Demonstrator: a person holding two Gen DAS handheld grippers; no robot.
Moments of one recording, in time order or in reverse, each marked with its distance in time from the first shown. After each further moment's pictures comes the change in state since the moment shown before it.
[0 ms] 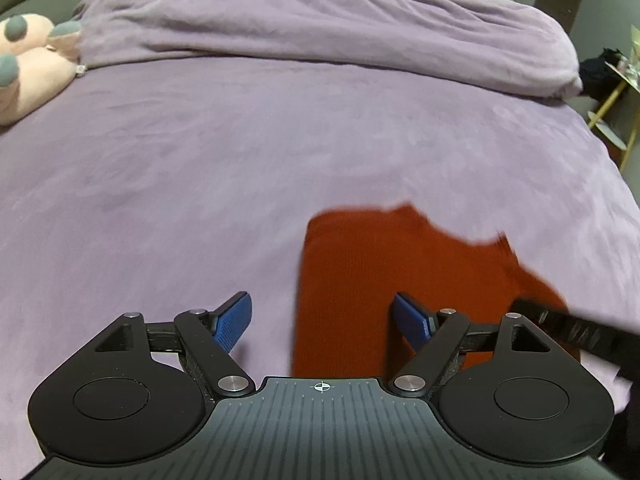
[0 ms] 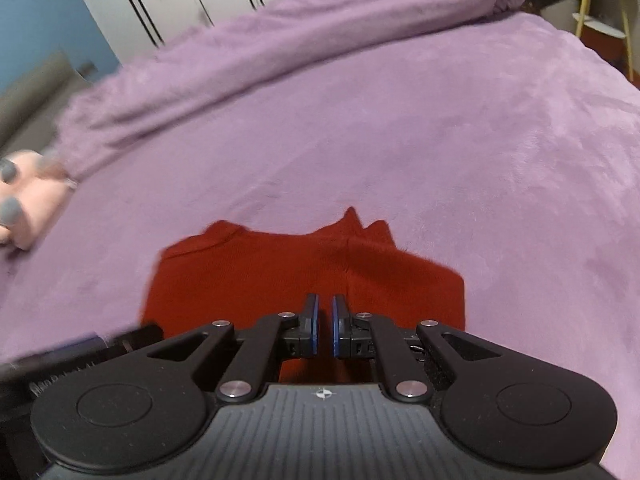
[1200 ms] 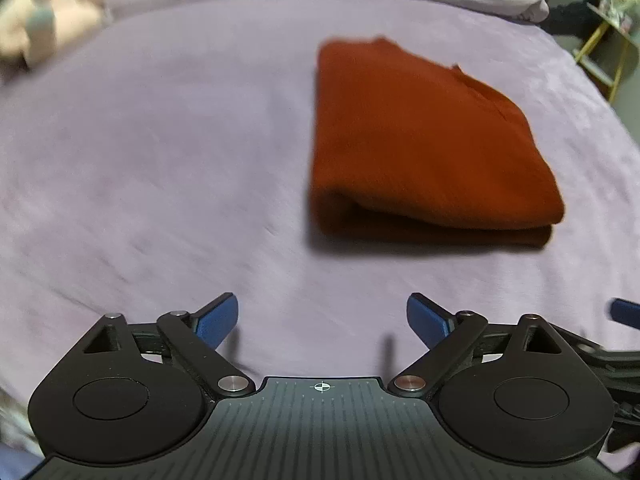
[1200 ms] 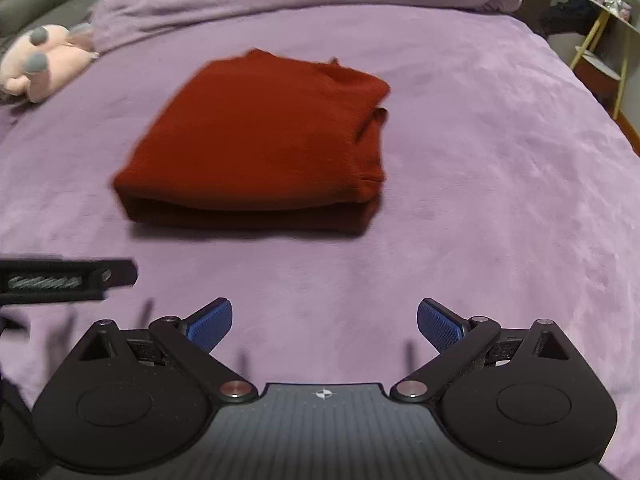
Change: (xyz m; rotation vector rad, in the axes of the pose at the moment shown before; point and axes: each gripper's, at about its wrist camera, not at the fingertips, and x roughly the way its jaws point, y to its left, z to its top) left arm -0.125 0.023 -0.172 0.104 0.111 0.040; right arm -0.153 -0.012 -0.192 -0.221 0.079 -0.099
